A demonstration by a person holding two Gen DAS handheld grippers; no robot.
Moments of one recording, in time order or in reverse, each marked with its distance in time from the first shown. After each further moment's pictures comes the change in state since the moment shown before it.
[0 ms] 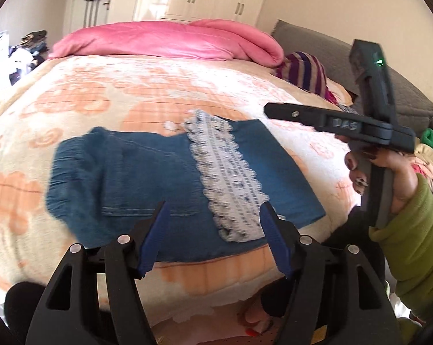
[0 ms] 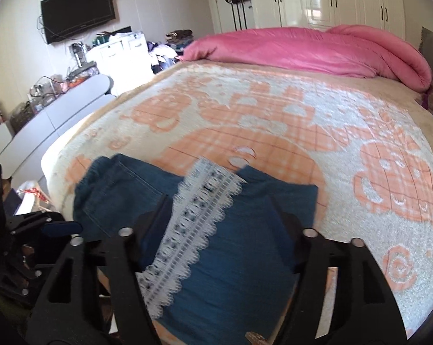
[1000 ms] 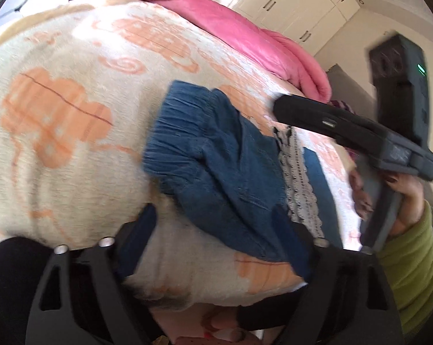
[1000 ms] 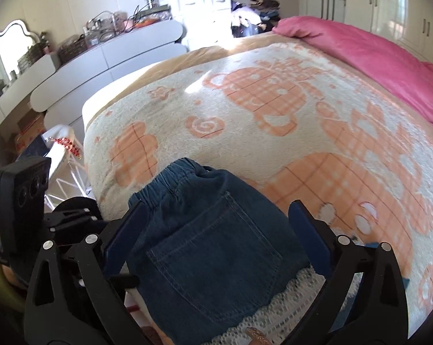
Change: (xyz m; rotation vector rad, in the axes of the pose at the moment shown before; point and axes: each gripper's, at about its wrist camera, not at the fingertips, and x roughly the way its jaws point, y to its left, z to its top) left arm 0.008 0.111 -0.026 -0.432 0.004 -0.049; right arm 0.119 0.140 0.052 -0.314 0.249 0.241
